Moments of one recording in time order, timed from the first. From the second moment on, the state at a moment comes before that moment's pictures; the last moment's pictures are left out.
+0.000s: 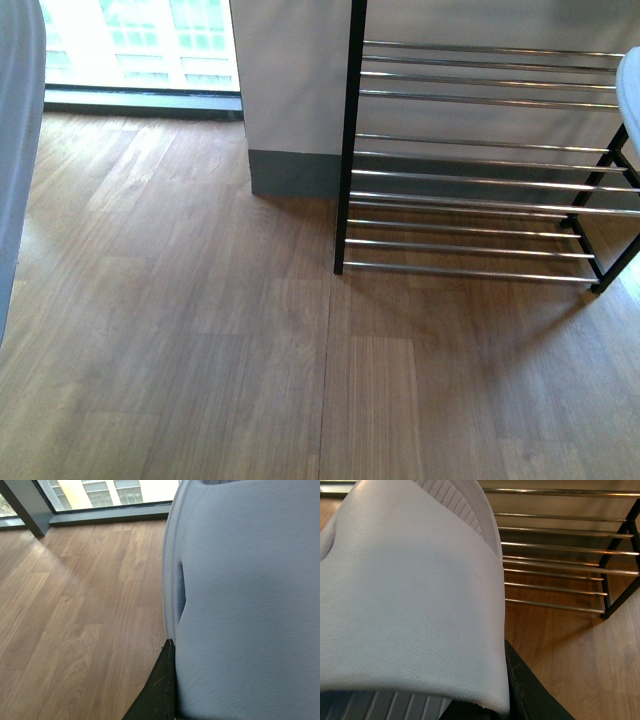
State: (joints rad) left arm -0.18 1.04 0.33 0.34 -0.21 0.06; right arm -0.15 1.14 0.30 0.45 -0.14 0.00
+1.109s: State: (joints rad) left arm -0.18 1.04 0.33 0.34 -0.21 0.06; right arm -0.15 1.14 0.30 0.45 -0.14 0.01
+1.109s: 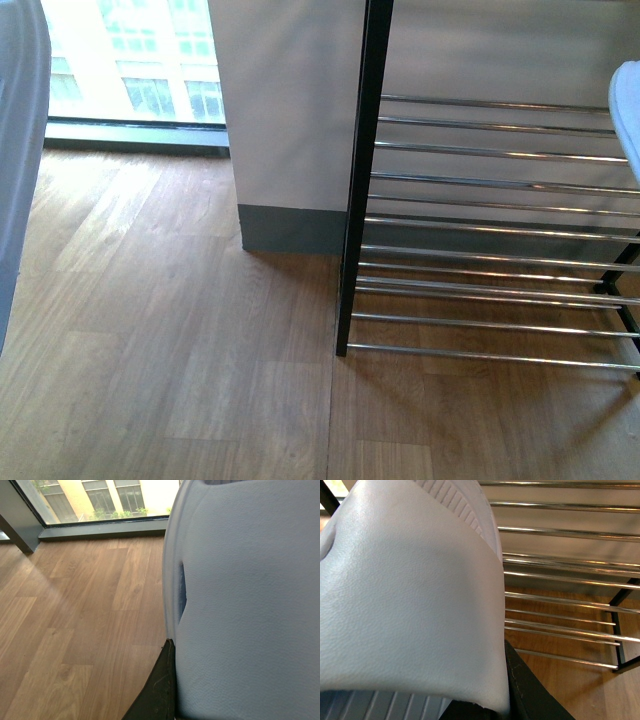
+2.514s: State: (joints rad) left arm -0.18 1.04 0.33 0.34 -0.21 0.06; right arm 0.13 1.41 0.66 0.64 0.01 -0.34
